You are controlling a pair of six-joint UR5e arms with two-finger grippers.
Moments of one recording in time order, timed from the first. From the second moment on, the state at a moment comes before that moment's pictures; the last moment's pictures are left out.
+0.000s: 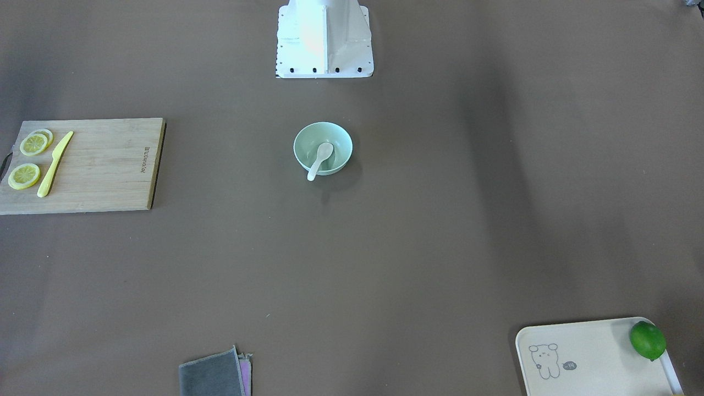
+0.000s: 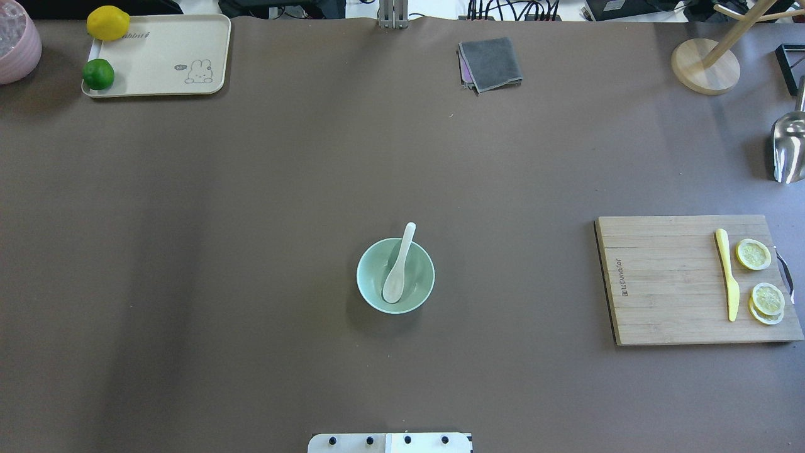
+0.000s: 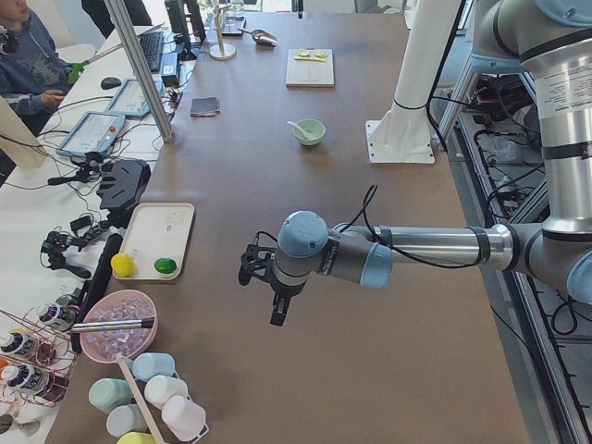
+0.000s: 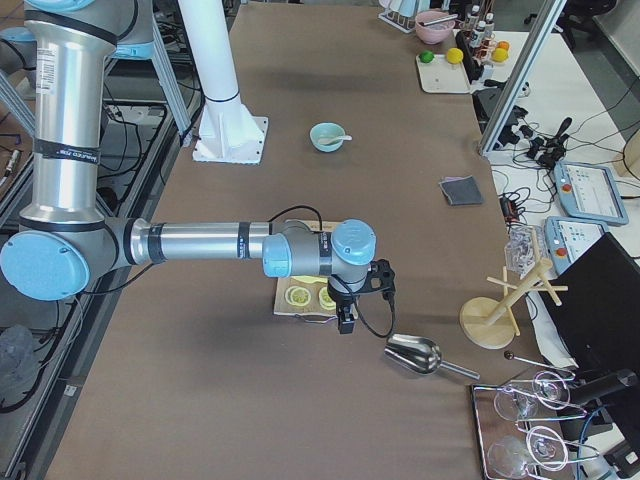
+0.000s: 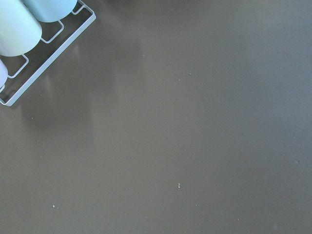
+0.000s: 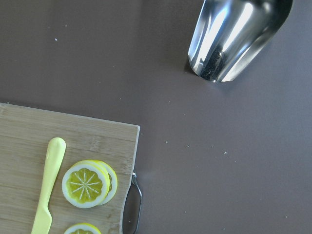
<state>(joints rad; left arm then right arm) -1.59 -1.33 -1.81 -1.84 -2.37 -0.02 1.46 -1.69 1.73 -1.53 2.36 -0.04</state>
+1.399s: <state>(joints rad) -1.59 -1.31 -1.82 -1.87 -2.37 -0.03 1.46 -1.70 1.74 -1.53 2.36 -0.04</state>
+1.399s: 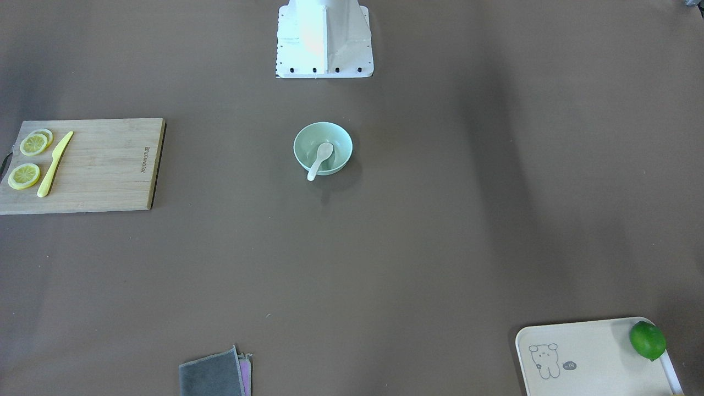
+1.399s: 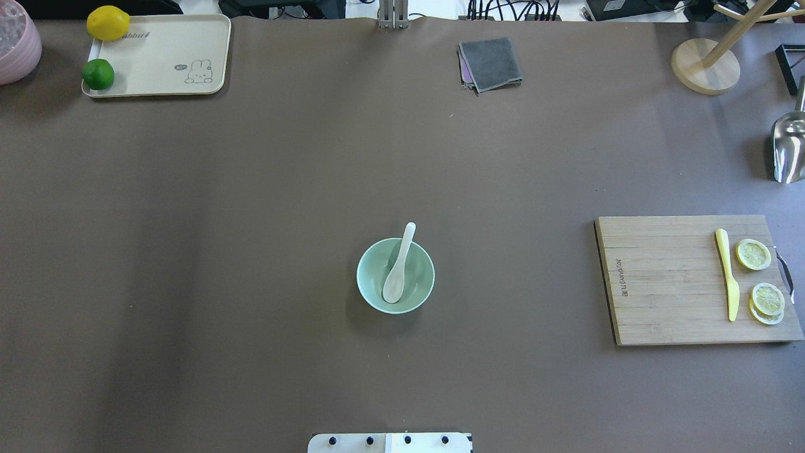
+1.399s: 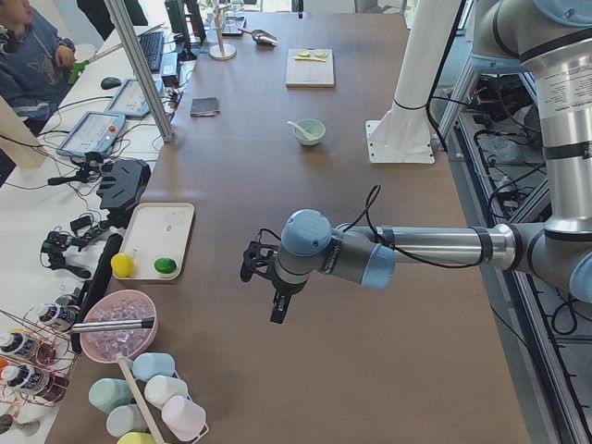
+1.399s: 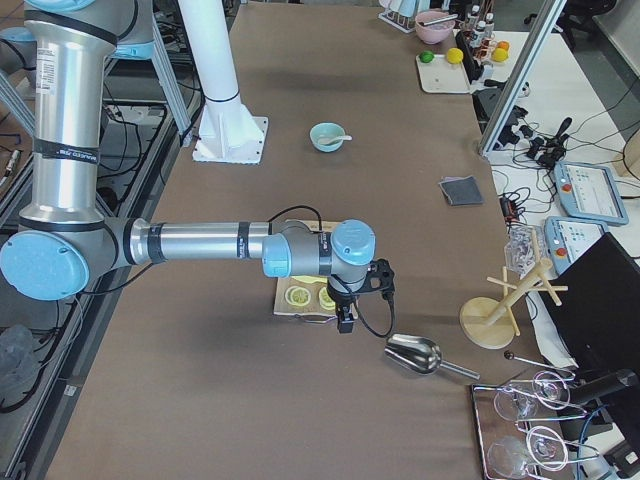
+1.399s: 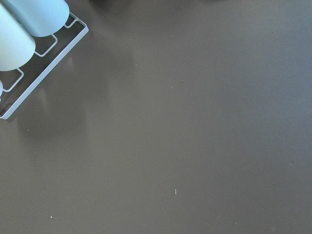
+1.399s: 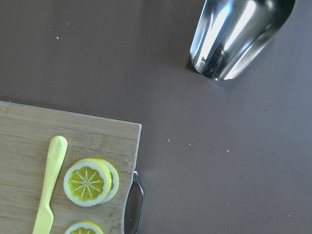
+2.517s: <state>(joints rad) -1.58 -1.33 -1.81 -1.76 -2.38 -0.04 1.46 -1.69 1.74 -1.53 2.36 -0.04</state>
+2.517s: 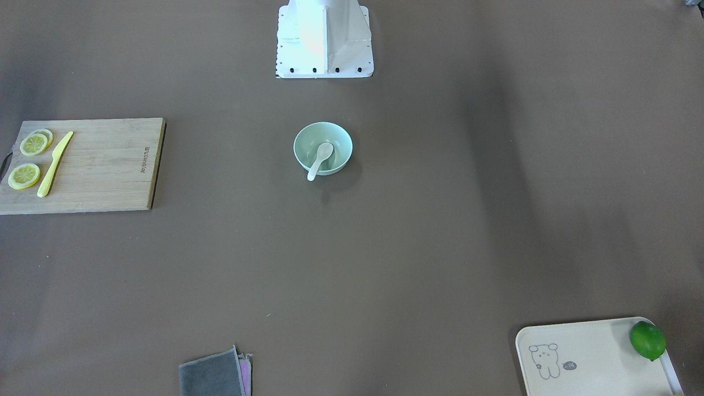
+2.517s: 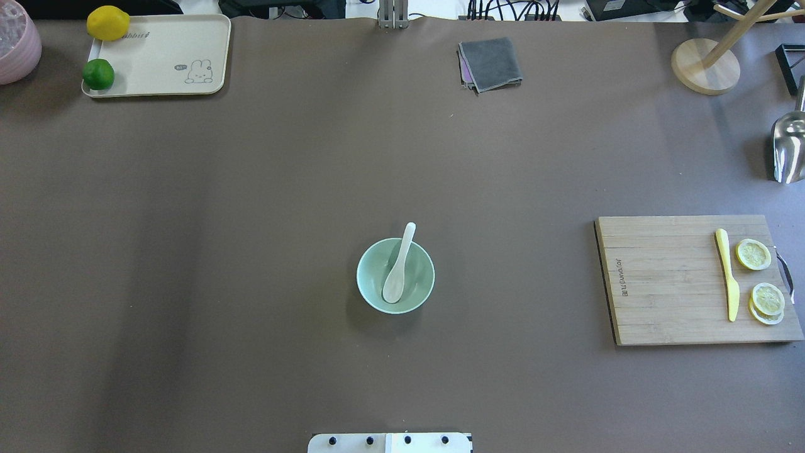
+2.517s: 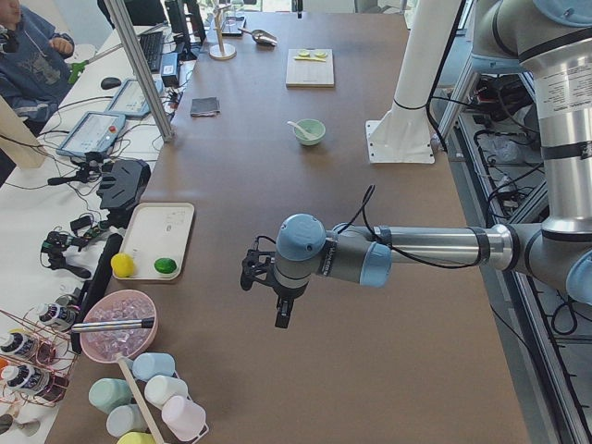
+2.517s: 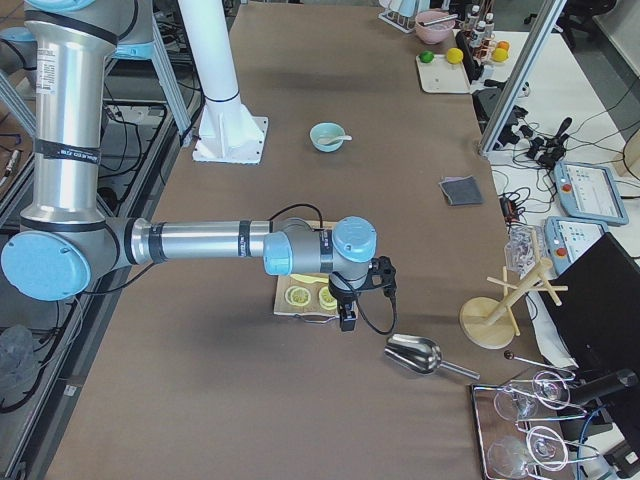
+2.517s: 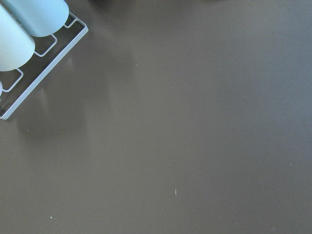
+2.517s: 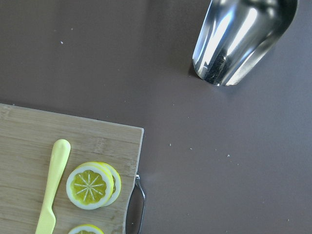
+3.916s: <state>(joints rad) -1.56 -1.30 -1.86 -1.65 -2.40 -0.03 1.50 -1.70 1.73 -1.53 2.39 -0.03</state>
